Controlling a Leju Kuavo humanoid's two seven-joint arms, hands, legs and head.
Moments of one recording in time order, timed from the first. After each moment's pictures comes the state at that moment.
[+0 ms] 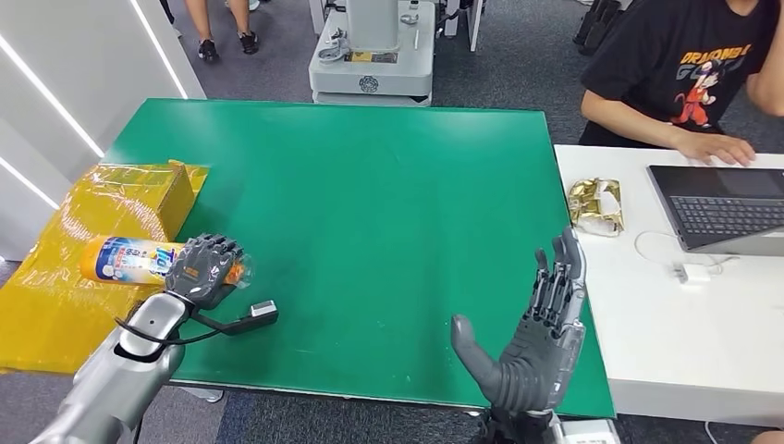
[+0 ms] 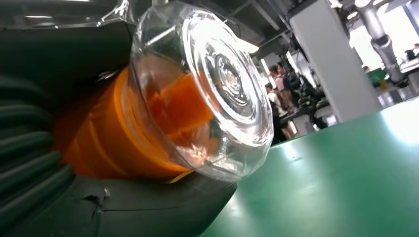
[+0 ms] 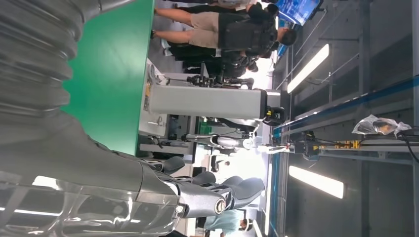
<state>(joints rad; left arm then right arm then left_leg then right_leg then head) -0.35 0.34 -0.36 -0.99 -1.37 0.44 -0.19 0.03 0.07 0.52 -1.73 0.13 -0.58 -0.57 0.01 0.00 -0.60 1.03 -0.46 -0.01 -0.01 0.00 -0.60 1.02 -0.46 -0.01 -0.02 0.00</state>
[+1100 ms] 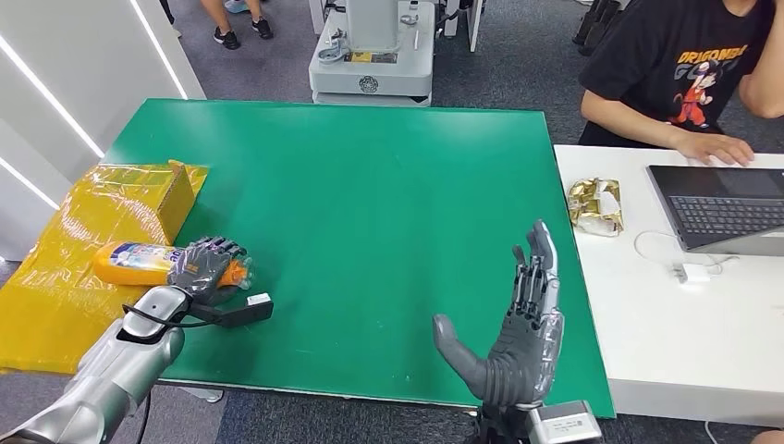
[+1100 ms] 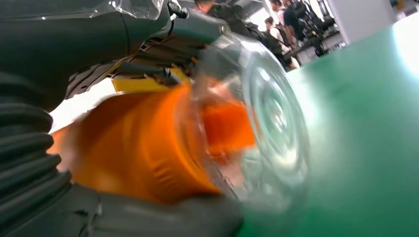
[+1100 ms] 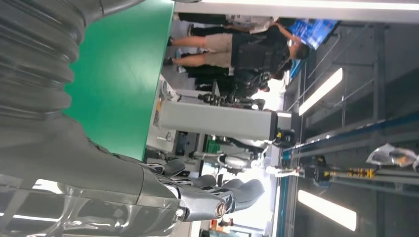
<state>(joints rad) -0.48 0.32 -0.37 -0.71 -1.29 0.34 -0.25 0.02 0.06 0.54 -1.72 0.18 -0.53 -0.48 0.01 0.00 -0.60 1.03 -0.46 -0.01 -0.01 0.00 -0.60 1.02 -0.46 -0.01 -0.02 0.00</state>
